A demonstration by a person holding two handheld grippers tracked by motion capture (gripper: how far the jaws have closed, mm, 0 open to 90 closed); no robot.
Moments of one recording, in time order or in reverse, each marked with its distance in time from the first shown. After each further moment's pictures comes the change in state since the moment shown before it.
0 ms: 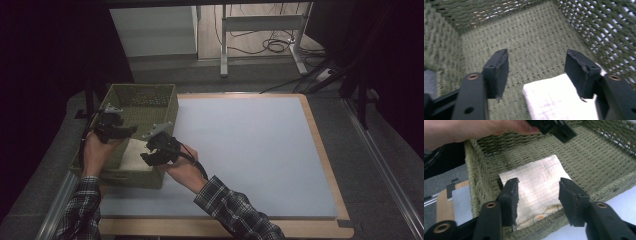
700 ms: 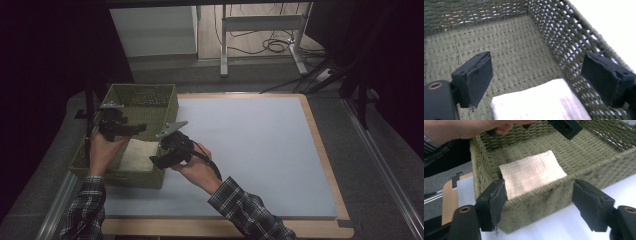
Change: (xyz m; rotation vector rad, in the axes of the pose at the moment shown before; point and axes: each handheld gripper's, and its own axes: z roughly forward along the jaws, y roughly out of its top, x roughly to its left) left arm -0.009 0.011 -0.002 -0.068 -0.161 -0.137; right arm -0.017 -0.015 -0.029 -0.013 0.028 -0.008
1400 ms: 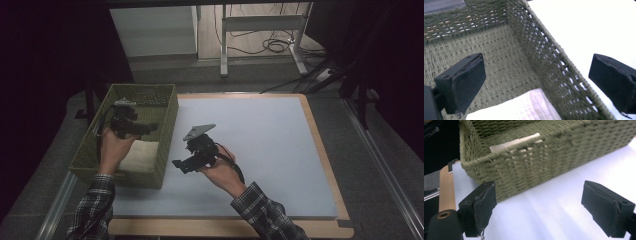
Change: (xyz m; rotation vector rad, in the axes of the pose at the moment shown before) left arm -0.038 0.018 0.005 -0.006 -0.041 0.056; right arm -0.031 -0.044 -0.038 0.008 -0.001 0.038
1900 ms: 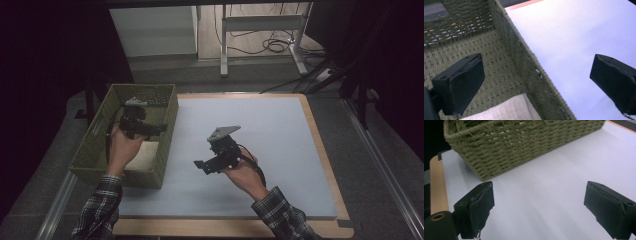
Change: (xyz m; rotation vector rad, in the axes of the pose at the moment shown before) left arm -0.032 0.012 0.003 0.002 -0.011 0.039; right arm -0.027 -0.034 -0.041 0.017 -0.053 0.034
